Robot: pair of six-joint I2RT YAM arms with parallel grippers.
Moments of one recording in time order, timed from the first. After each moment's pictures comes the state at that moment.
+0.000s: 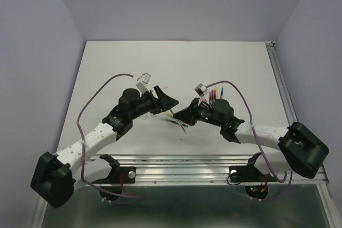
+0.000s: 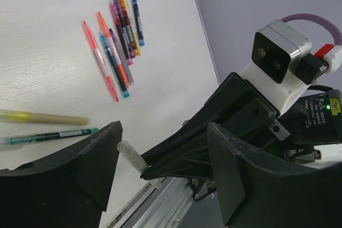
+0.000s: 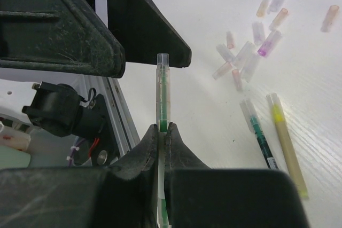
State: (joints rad) left arm -0.61 1.02 0.59 0.17 0.30 -0.90; right arm 0.79 1.31 0.48 0.75 -0.38 0.59
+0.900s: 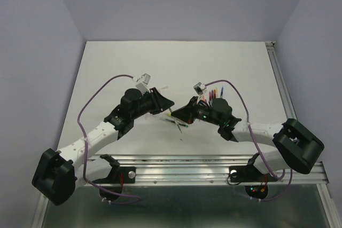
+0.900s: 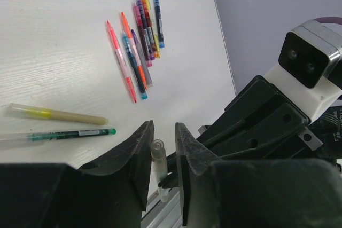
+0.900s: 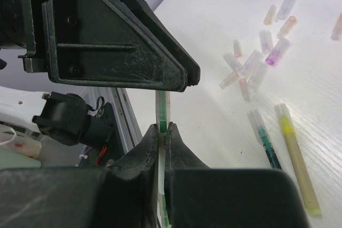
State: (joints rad) left arm -0.61 1.05 0.58 0.17 0.24 -0.88; right arm 0.79 1.38 0.50 0.84 -0.34 0.65
